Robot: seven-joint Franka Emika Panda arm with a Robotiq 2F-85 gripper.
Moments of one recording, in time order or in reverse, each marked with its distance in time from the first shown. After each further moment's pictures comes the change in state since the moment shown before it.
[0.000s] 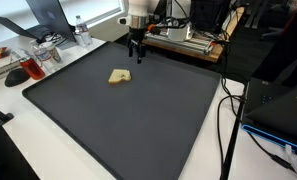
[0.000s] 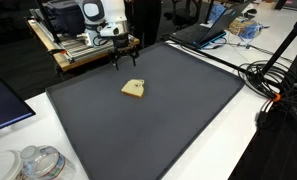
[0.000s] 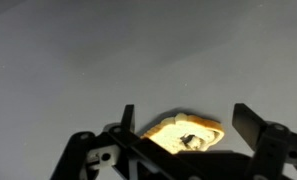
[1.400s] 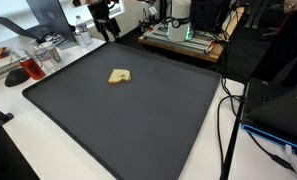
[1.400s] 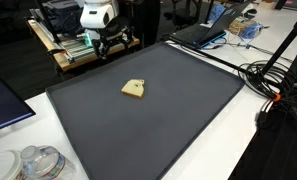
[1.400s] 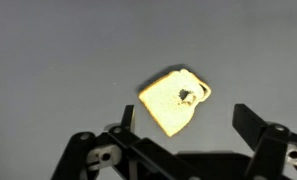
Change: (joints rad) arm -0.165 -0.056 0.154 0.493 1.008 -0.952 -1.240
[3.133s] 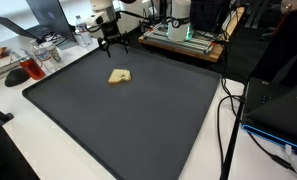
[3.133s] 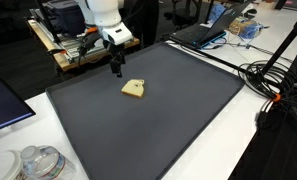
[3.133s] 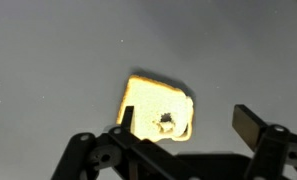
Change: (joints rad) arm 0.114 0.081 -0.073 -0.138 0.022 0.309 -0.902
